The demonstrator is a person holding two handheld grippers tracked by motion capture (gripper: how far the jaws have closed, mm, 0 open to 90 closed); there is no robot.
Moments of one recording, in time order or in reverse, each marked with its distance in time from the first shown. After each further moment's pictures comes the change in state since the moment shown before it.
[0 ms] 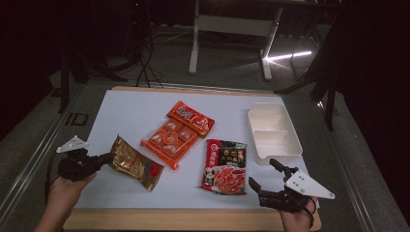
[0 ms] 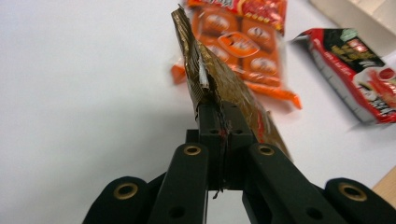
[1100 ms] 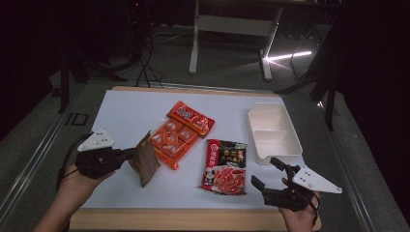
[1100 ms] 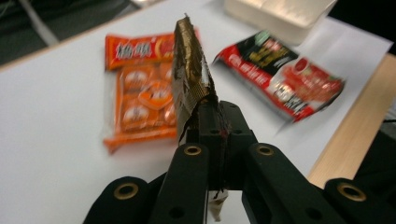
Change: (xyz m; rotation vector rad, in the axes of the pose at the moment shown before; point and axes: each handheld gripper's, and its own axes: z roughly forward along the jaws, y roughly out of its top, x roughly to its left) left arm -0.078 0.059 -0.017 -0.026 -0.135 0.323; right arm -0.009 0.008 -0.004 -0.020 0.074 0.089
